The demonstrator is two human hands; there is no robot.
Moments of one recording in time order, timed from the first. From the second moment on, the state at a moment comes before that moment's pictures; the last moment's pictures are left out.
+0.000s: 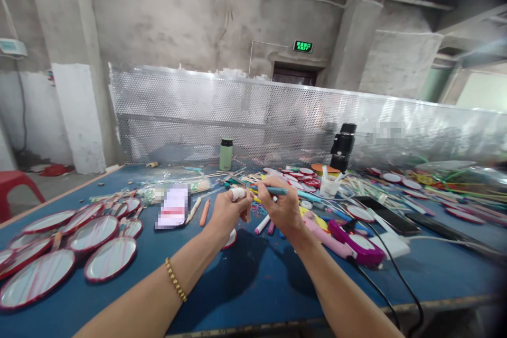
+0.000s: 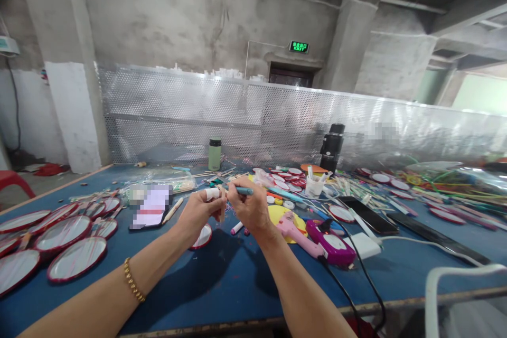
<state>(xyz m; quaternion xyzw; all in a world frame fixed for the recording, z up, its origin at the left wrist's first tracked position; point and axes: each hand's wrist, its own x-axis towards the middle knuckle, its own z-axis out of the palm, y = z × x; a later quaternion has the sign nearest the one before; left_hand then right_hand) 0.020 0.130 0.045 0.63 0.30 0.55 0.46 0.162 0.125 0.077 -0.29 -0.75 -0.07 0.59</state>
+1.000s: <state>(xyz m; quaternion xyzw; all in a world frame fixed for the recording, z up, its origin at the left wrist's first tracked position) 0.019 0.131 0.047 0.64 0.28 0.55 0.46 0.162 0.127 0.076 -0.29 -0.74 -0.07 0.60</state>
